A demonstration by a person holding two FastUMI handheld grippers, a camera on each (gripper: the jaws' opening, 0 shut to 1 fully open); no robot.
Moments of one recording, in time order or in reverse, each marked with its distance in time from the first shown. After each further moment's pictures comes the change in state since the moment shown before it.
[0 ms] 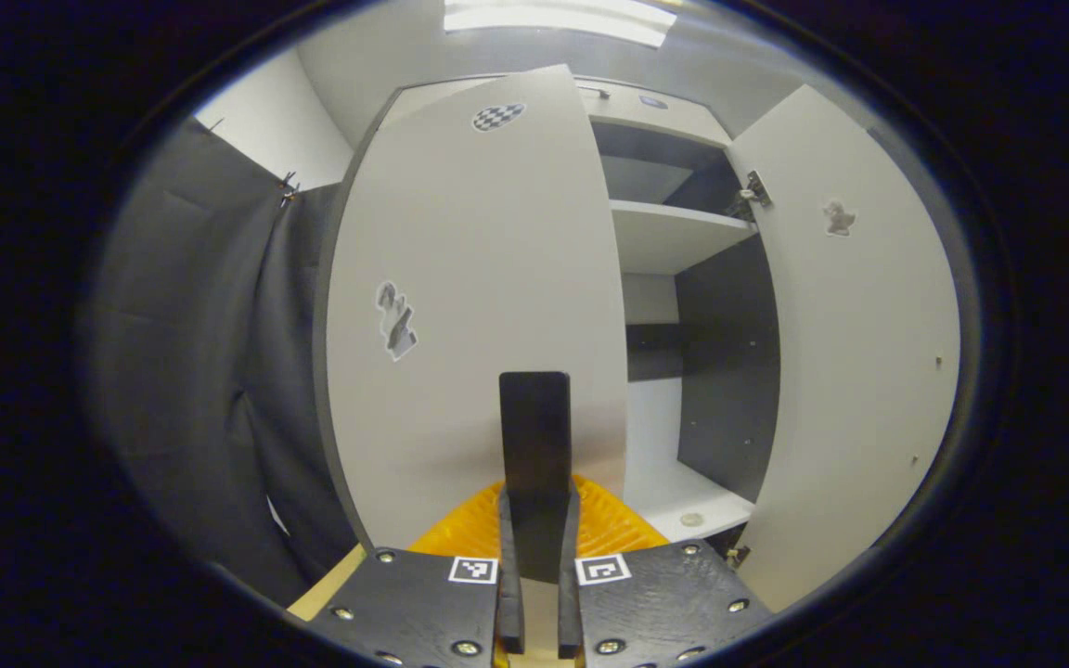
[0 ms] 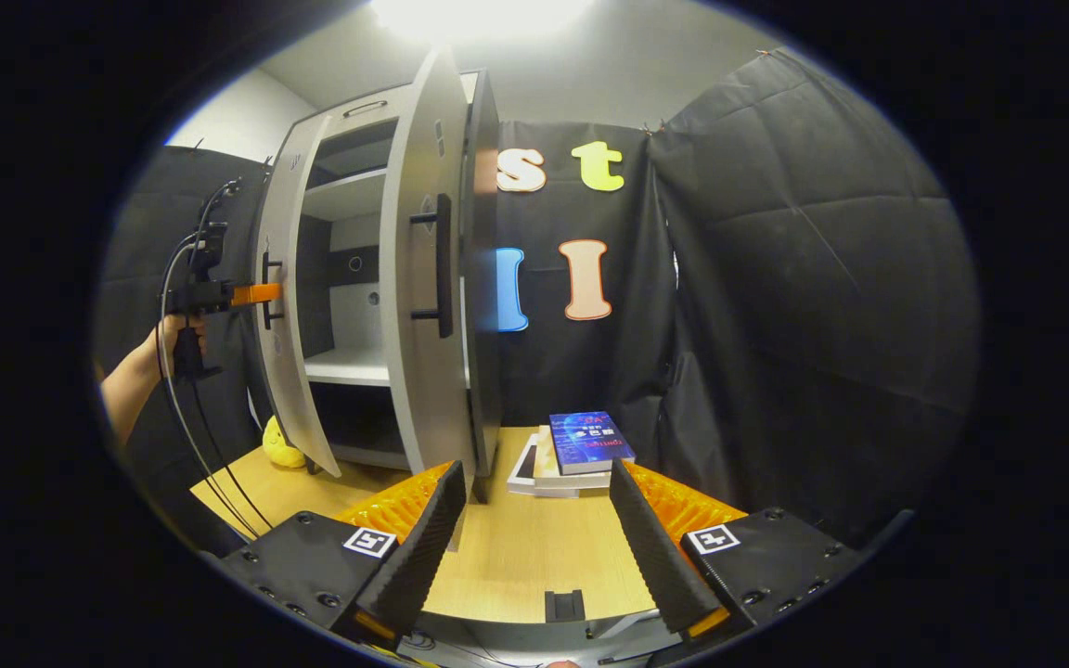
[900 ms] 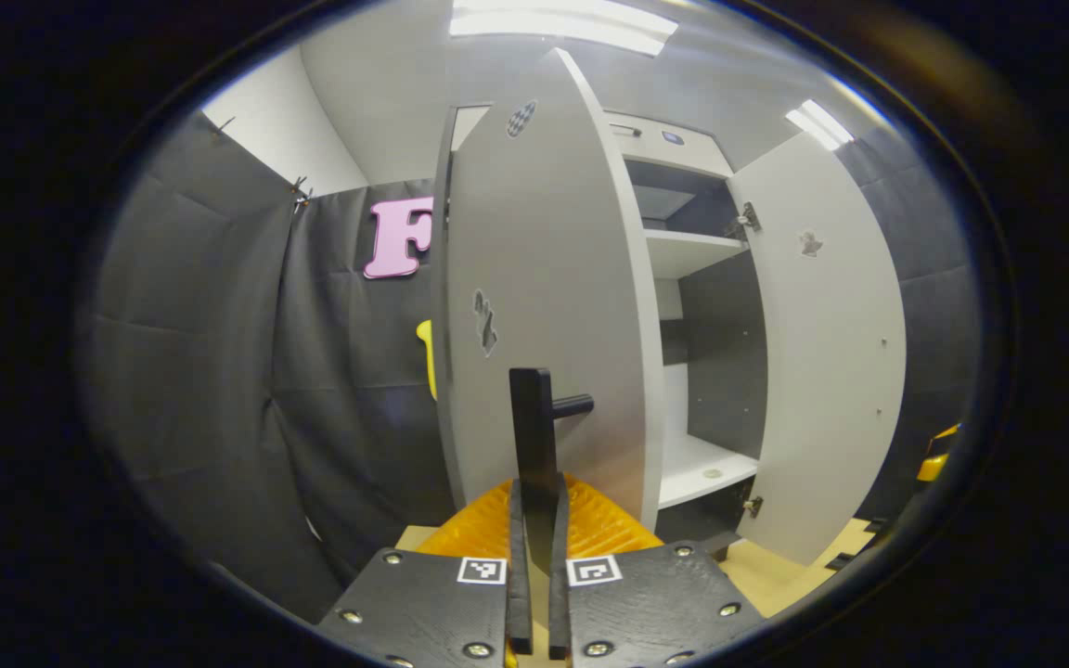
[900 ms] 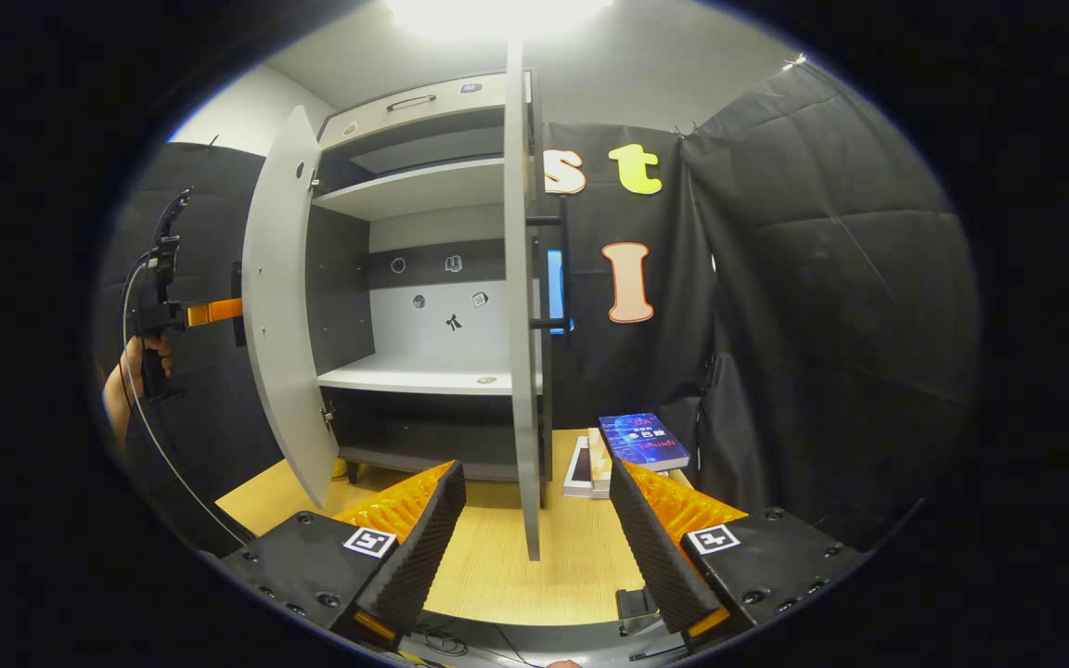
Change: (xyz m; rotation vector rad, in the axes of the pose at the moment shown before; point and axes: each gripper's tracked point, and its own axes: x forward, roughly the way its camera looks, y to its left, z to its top) left arm -0.084 0.112 0.000 0.033 -0.008 -0.011; right arm 0.006 0.101 0.008 -0.004 0.003 0.064
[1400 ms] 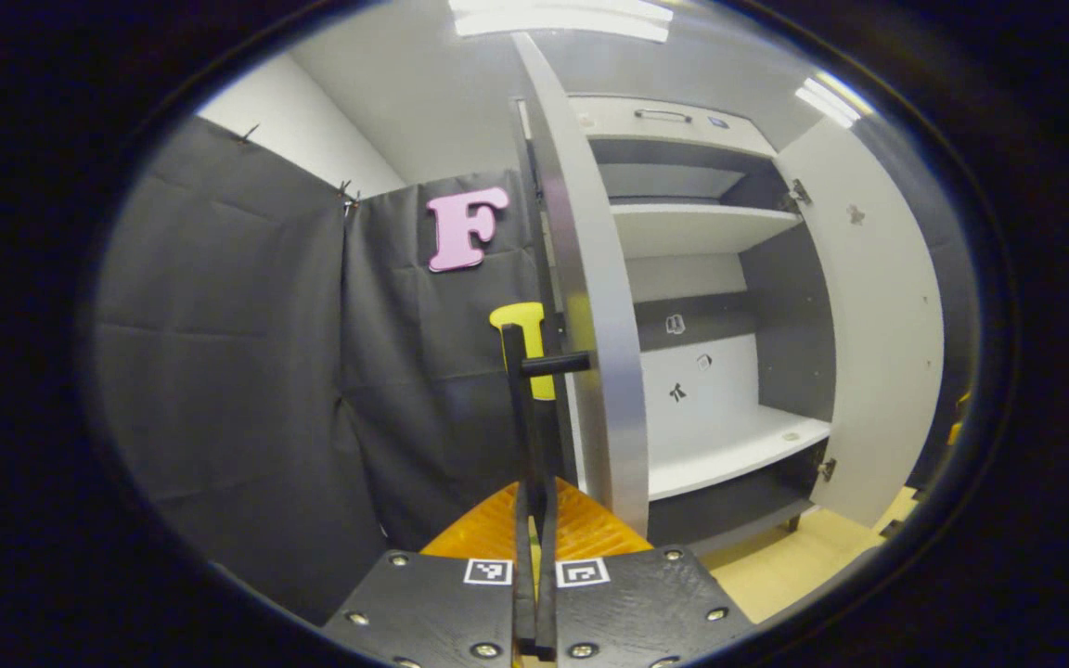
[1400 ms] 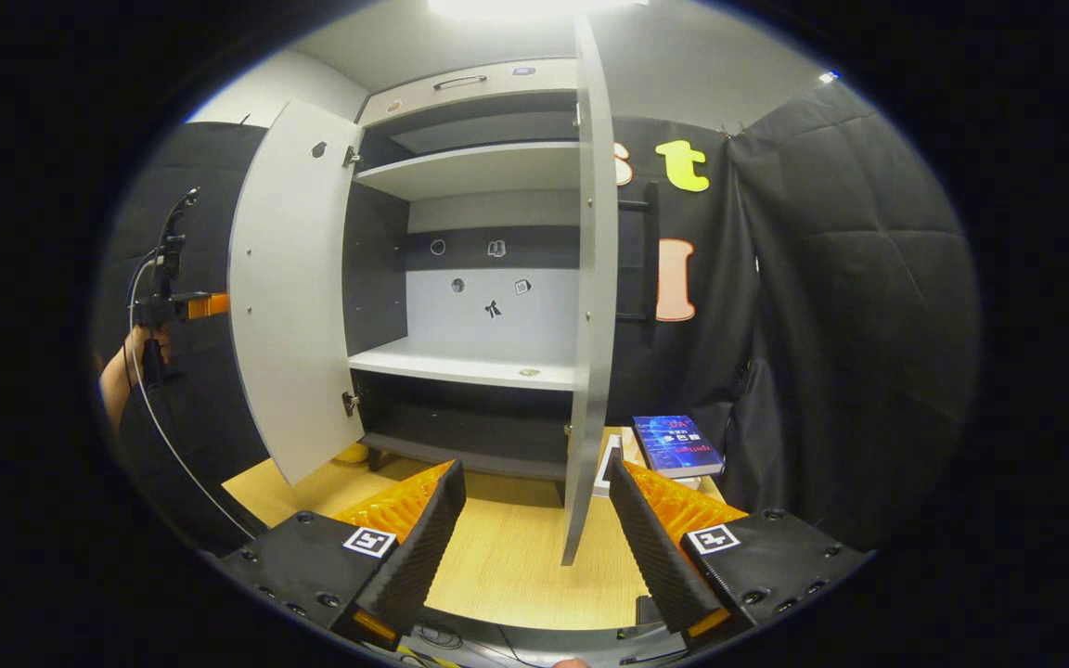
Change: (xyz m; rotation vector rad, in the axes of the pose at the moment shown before) left arm -0.023 0.085 -0.024 0.067 0.017 0.116; right arm 0.022 0.038 -0.005 -0.067 0.029 0.079
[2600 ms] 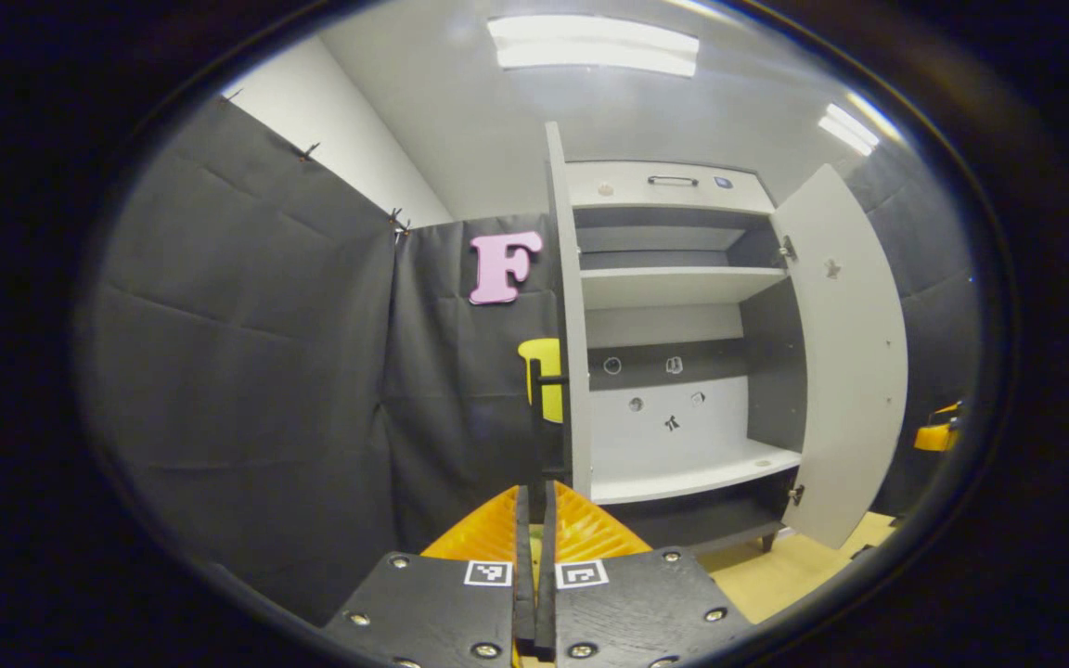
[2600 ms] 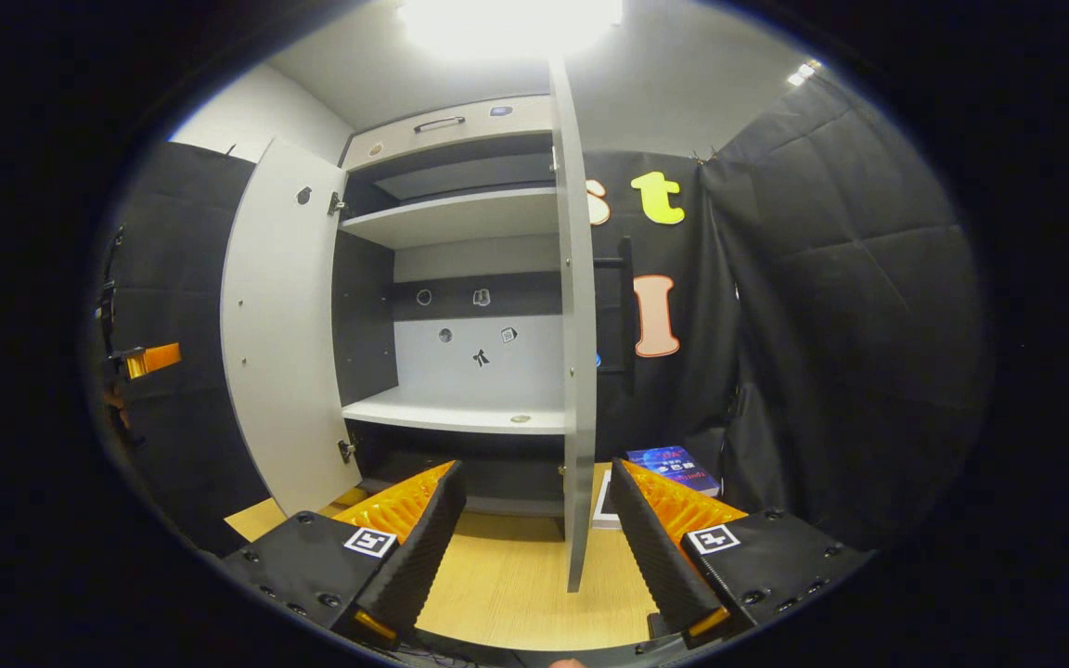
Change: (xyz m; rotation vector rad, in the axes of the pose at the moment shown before) left arm -0.140 -0.008 -0.001 -0.091 -0.095 0.140; right arm -0.014 -0.006 0.034 0.056 -0.169 -0.063
